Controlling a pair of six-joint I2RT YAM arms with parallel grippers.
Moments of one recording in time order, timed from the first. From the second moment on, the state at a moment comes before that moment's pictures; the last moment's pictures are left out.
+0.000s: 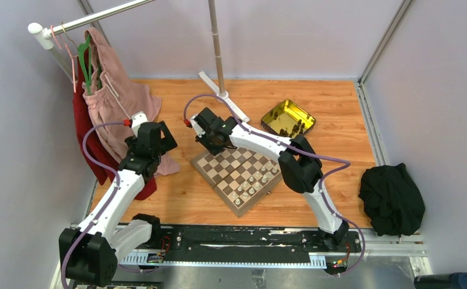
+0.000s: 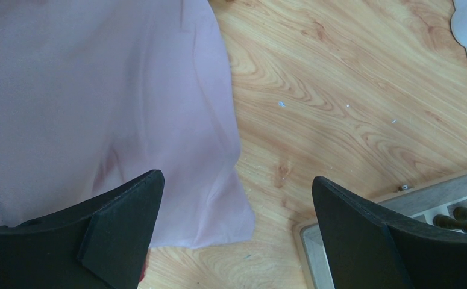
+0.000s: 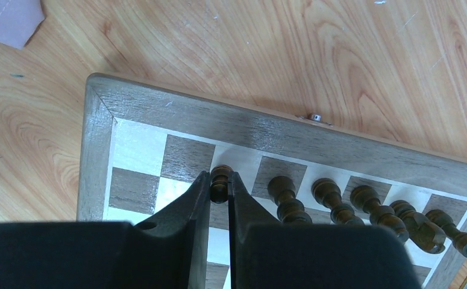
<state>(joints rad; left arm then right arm) -0.19 0.98 0.69 -0.33 -0.45 -0.52 0.92 2.21 1.89 -0.66 0.00 -0.07</state>
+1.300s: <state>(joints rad) -0.17 1.01 0.67 -0.30 -0.43 -0.51 0.90 2.22 1.90 -0.66 -0.01 -0.08</state>
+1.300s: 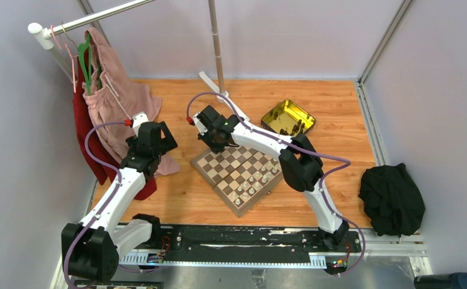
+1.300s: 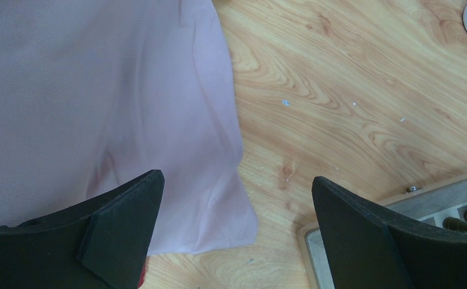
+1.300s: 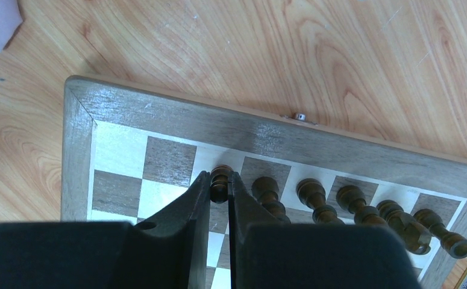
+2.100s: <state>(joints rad) -0.17 1.00 0.66 -0.30 -0.43 -0.51 0.91 2.13 1.77 -0.64 -0.01 -0.06</state>
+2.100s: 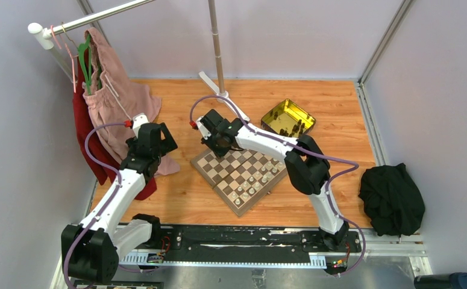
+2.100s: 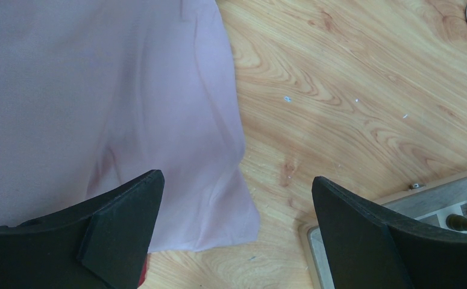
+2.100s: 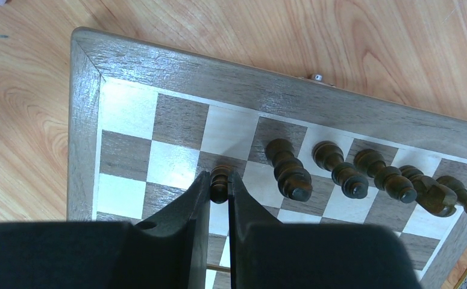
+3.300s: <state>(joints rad) -0.17 0.99 0.66 -0.30 -0.43 -0.51 0.92 2.11 1.74 -0.63 -0.02 -0.04</state>
